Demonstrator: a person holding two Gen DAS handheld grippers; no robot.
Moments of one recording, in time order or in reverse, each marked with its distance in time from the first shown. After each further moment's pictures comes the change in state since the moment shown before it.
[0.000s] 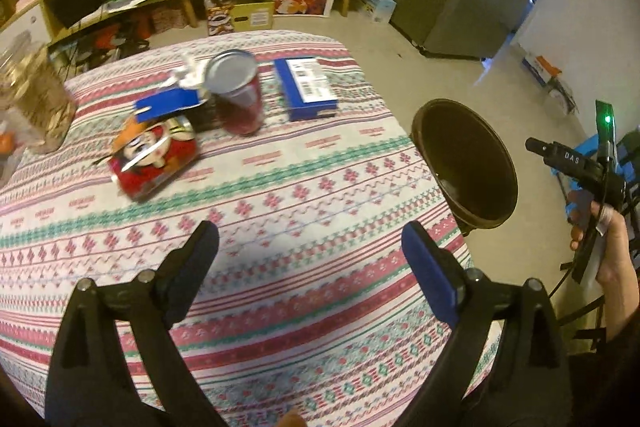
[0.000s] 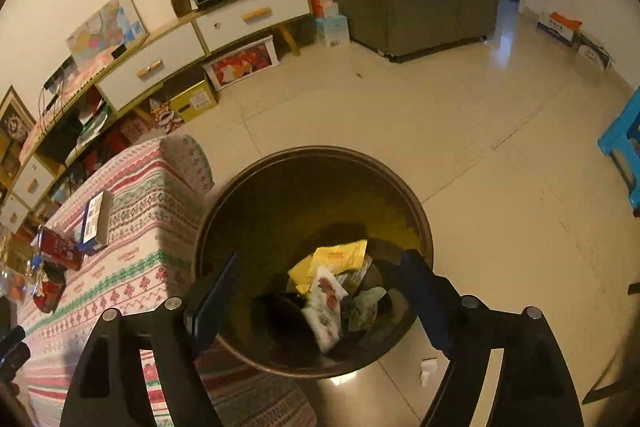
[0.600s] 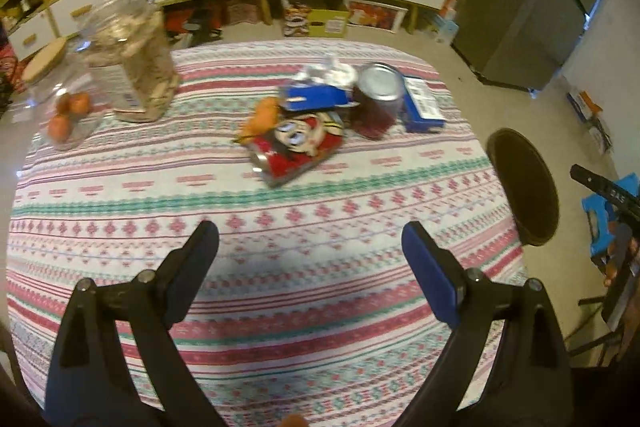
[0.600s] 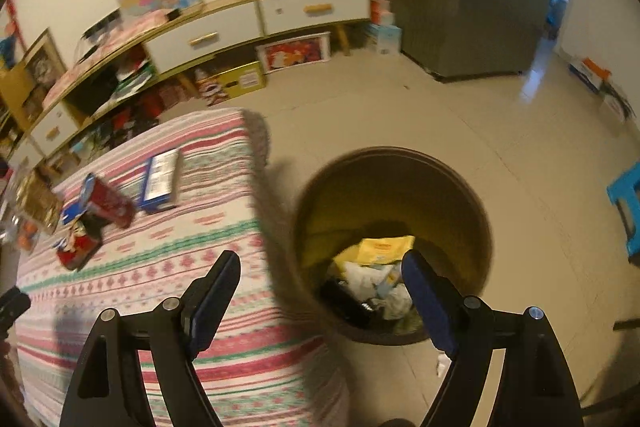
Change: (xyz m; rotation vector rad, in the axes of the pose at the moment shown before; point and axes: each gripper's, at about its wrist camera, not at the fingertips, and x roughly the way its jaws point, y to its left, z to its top) left arm -0.033 0.095 -0.012 -0.127 -0.032 0.154; right arm -0.032 0.125 -0.021 -0.196 -0.003 0.034
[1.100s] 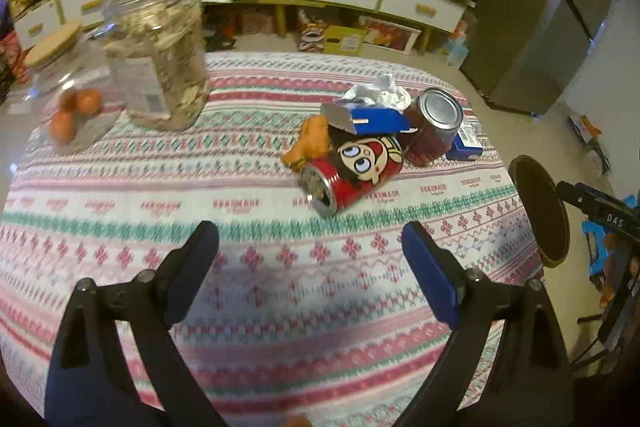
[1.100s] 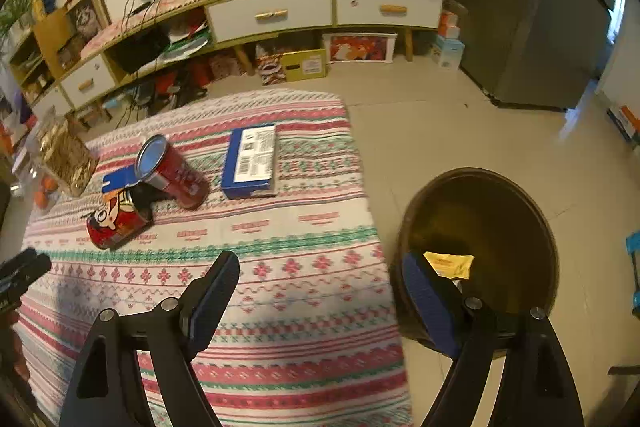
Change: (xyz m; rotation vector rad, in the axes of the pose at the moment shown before) left arm 0.031 0.055 0.009 -0.025 -0.064 -0.039; right arm 0.034 0.112 -0.001 -0.161 0.032 0.050
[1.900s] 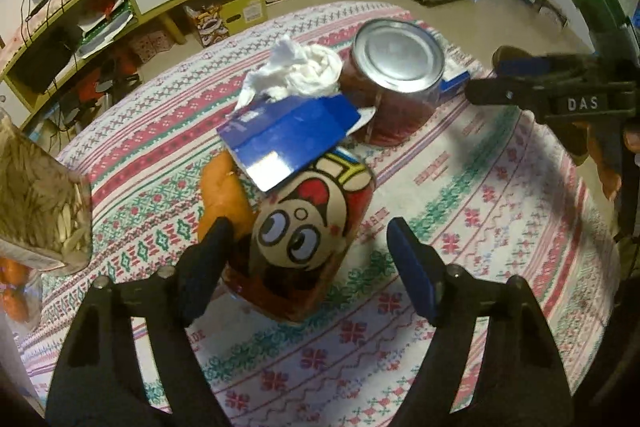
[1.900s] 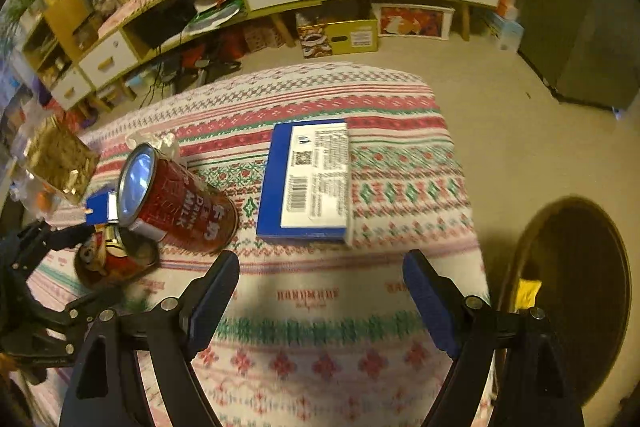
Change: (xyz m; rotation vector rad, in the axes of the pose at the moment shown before) left arm 0.095 -0.059 0.046 0.478 0.149 -0.077; right arm 0.105 0.044 0.046 -0.058 0.084 0.123
